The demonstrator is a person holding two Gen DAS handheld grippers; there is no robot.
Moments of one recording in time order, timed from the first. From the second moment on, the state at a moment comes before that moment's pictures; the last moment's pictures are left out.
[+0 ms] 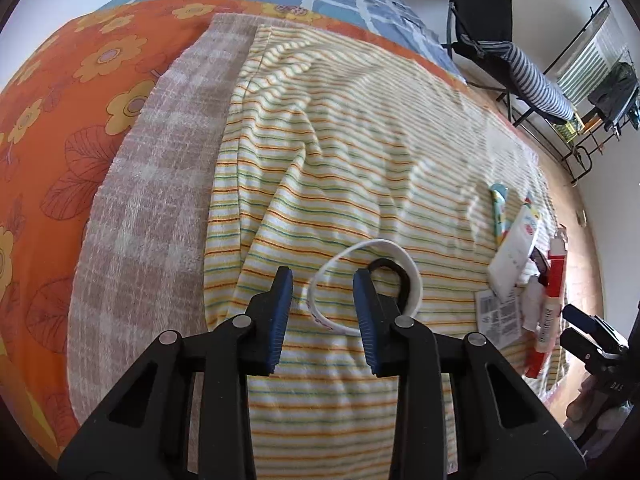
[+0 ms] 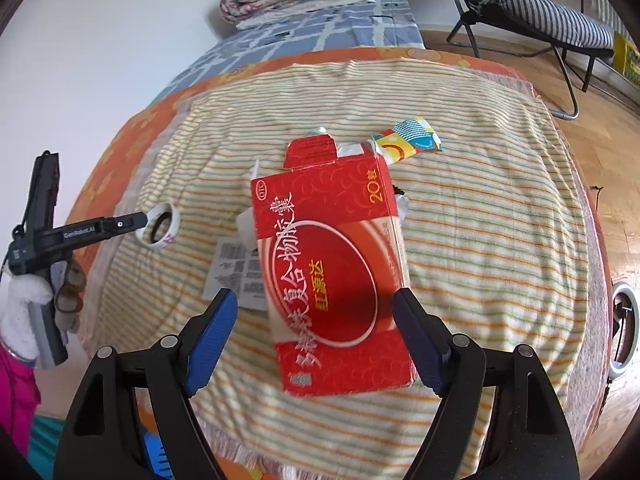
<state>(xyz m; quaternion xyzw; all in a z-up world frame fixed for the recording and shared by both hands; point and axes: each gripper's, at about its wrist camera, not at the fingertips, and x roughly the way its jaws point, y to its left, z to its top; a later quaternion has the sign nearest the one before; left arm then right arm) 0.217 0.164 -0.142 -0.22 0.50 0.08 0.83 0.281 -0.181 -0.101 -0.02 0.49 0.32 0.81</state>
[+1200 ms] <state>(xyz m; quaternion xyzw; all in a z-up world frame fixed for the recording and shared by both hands) 0.209 0.165 -0.120 -0.24 0.47 0.06 0.85 0.281 -0.171 -0.115 -0.16 0.48 0.26 0.82</state>
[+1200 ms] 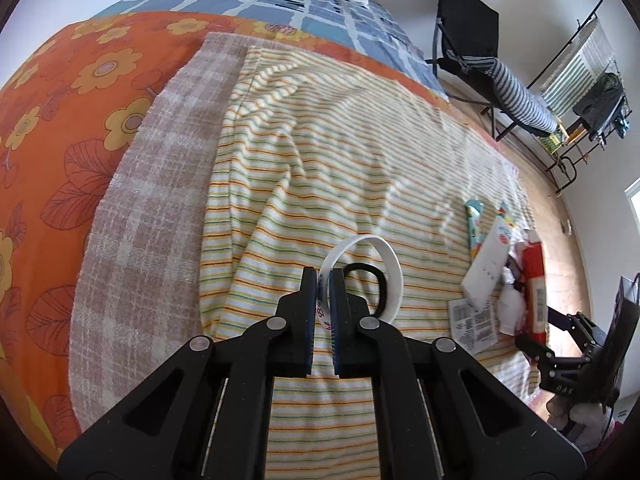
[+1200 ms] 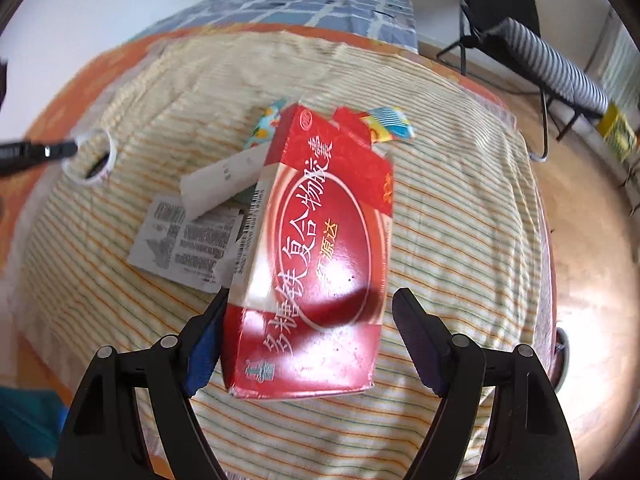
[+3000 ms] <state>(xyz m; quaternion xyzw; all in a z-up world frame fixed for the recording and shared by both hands) 0.110 0.085 -0.059 -0.19 0.45 -0.03 0.88 0.162 -0.224 -0.040 -0.07 0.42 0.36 0.83</state>
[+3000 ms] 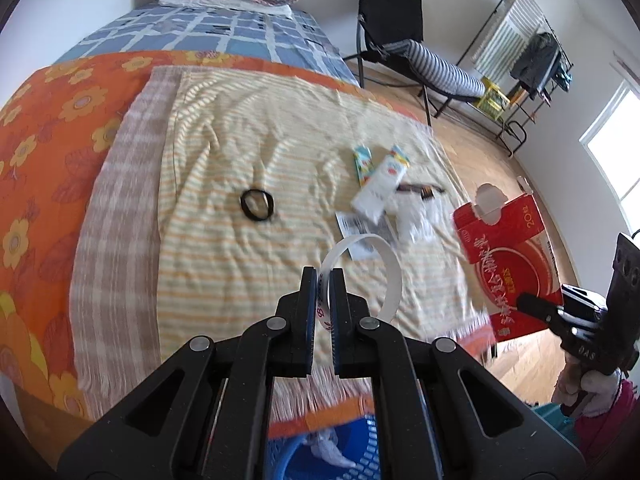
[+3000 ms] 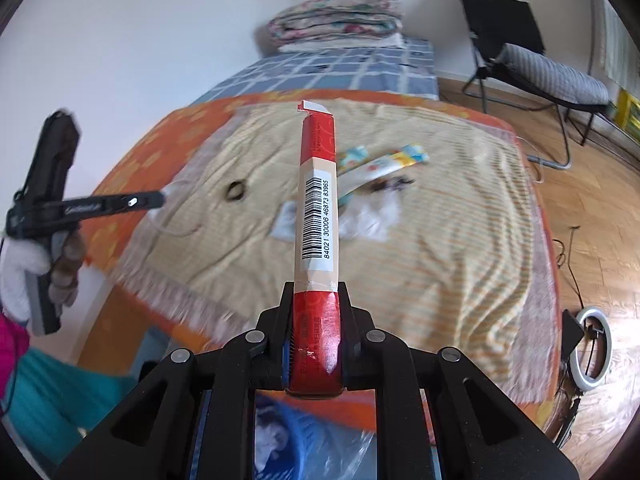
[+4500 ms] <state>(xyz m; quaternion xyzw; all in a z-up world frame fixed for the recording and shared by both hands) -0.024 -0.008 -0.177 -0.09 0.58 -0.09 0.80 0.005 -0.214 -0.153 -0.15 0.52 0.44 0.72</state>
